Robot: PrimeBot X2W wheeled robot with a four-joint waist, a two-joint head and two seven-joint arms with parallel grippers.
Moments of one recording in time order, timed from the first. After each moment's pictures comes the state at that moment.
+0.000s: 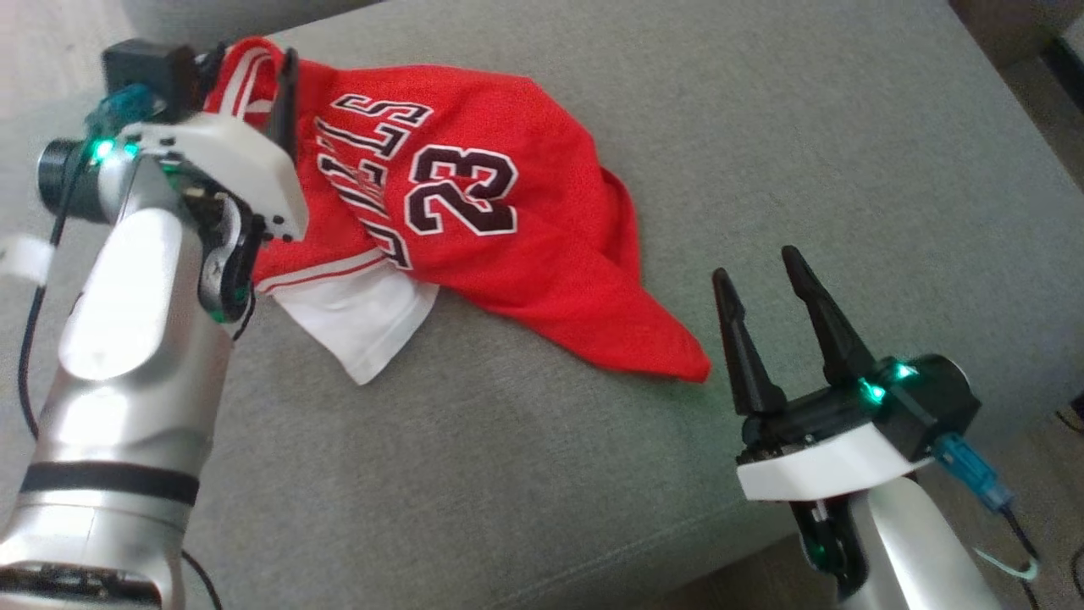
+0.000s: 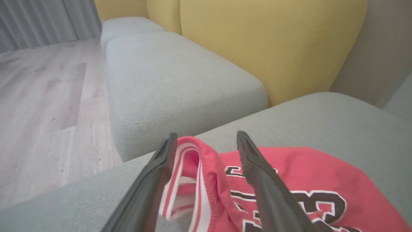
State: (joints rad) left arm -0.80 0.21 -0.31 0.69 -0.28 -0.02 0.00; right arm -0.13 -0.06 0.27 0.09 0.18 0.12 -0.26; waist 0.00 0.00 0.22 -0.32
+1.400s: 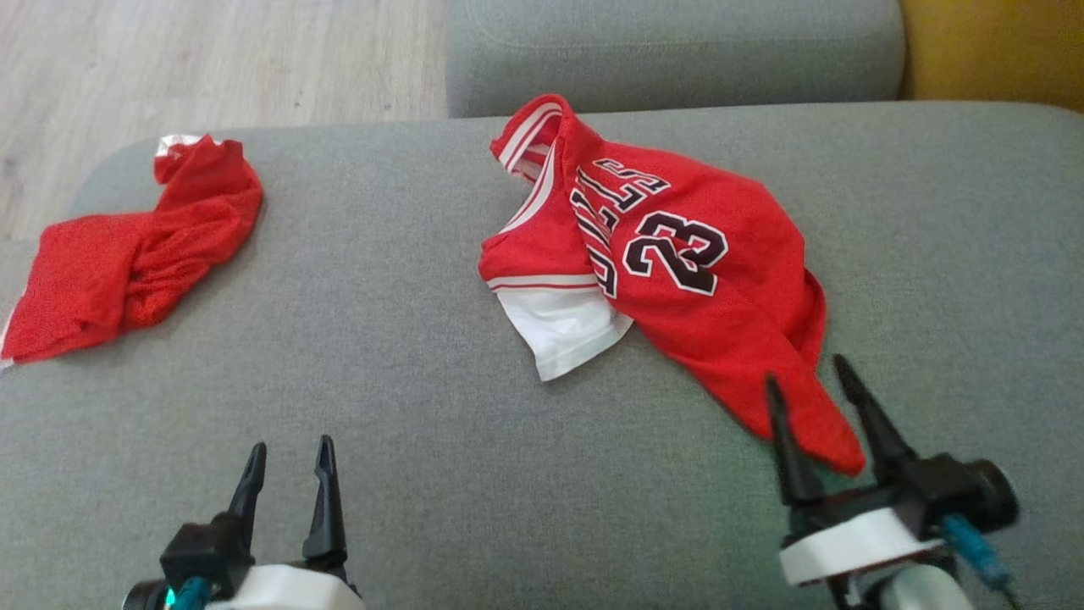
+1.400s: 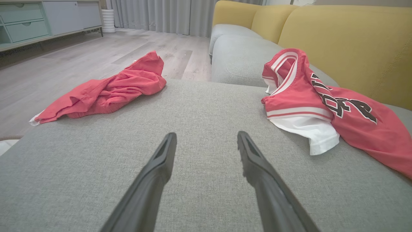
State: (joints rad) left arm 0.17 0.08 -0.17 0.10 -0.21 0.10 -0.25; right arm 0.05 -0.05 0.10 0.15 0.02 0.12 -0.26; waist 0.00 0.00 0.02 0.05
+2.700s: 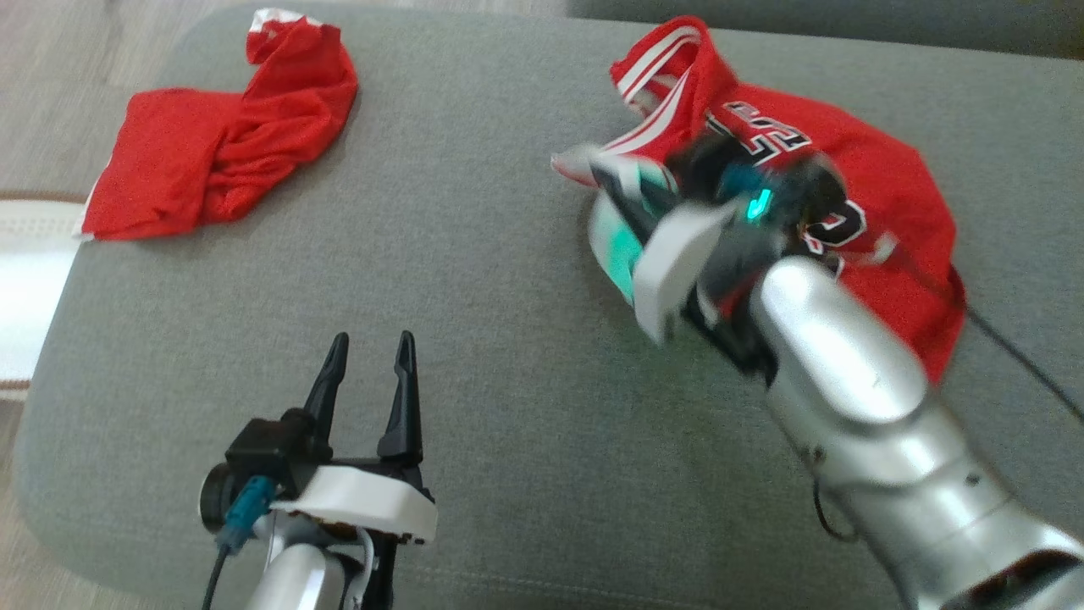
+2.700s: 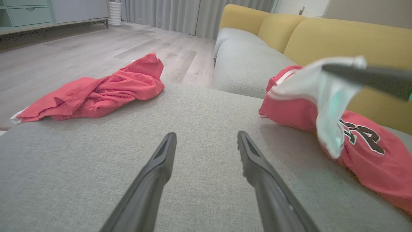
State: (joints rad) left arm -0.04 0.05 -0.31 0.12 -0.28 0.11 -0.25; right arm -0.71 -0.08 0.58 0.51 0.24 0.12 0.21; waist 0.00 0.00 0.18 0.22
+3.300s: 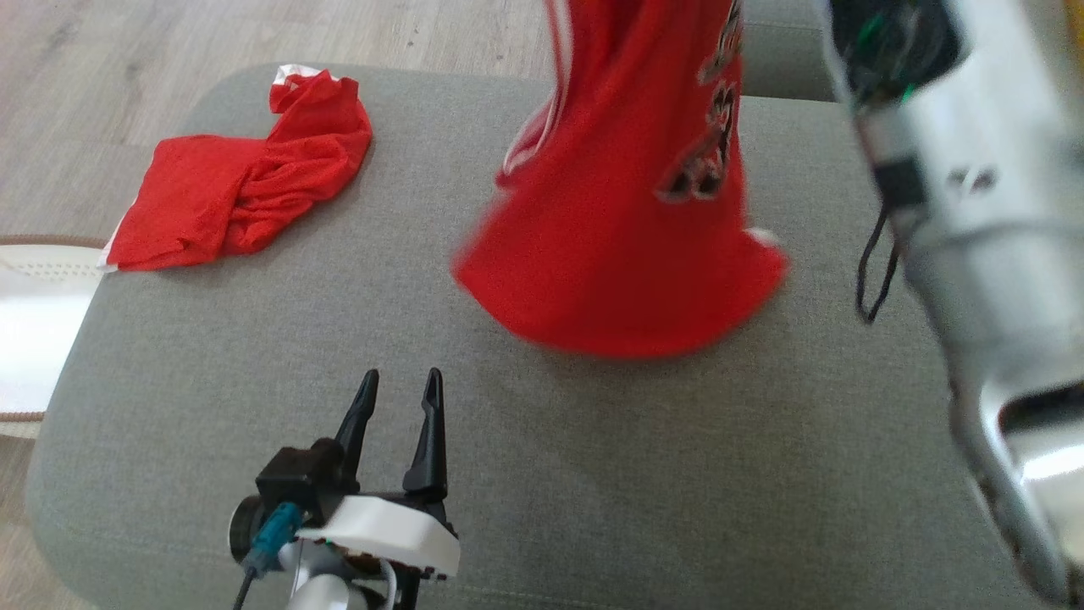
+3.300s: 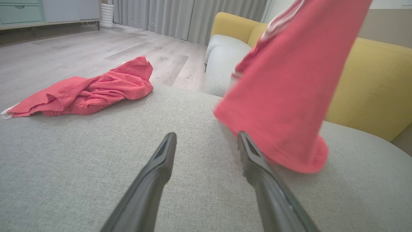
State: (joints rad) left arm -0.01 0.05 -0.38 0.13 -0.31 0.13 -0.25; right arm -1.13 -0.08 0.42 0.51 0.90 0.12 0.09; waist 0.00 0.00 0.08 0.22
